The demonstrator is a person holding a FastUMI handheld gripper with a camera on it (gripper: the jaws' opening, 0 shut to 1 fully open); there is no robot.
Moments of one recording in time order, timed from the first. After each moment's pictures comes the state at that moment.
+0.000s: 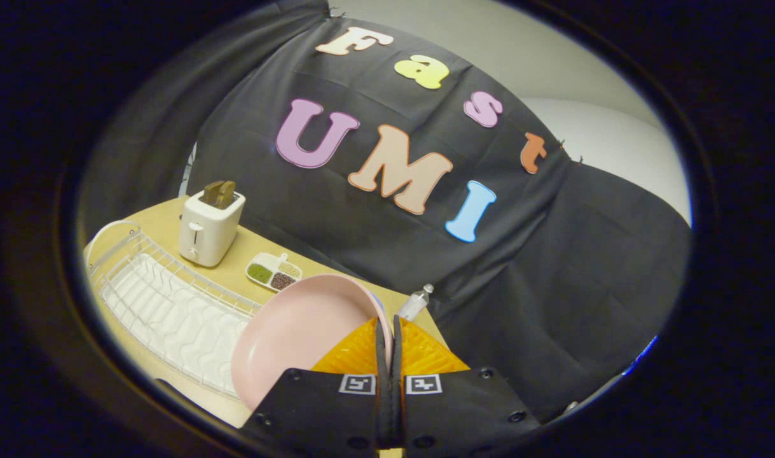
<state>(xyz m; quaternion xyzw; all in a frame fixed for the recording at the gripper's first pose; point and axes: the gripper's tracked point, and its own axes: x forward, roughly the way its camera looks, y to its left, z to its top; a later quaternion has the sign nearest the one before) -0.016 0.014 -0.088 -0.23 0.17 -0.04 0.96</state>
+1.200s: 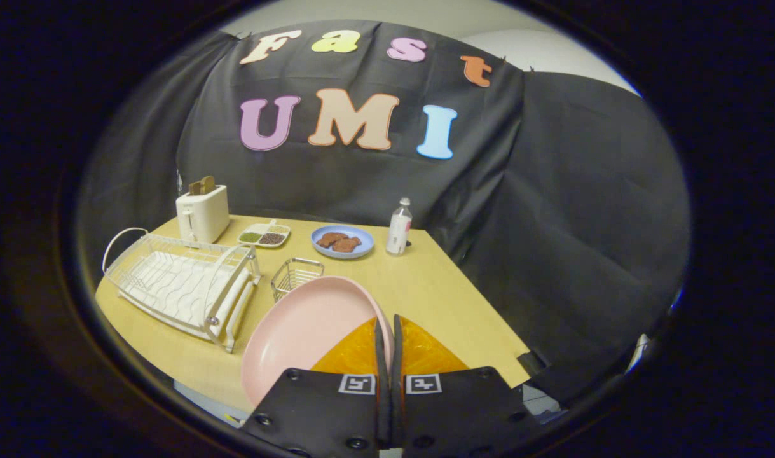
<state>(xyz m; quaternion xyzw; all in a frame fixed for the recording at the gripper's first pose) -0.101 -0.149 -0.220 -0.05 0.27 -0.03 0.96</state>
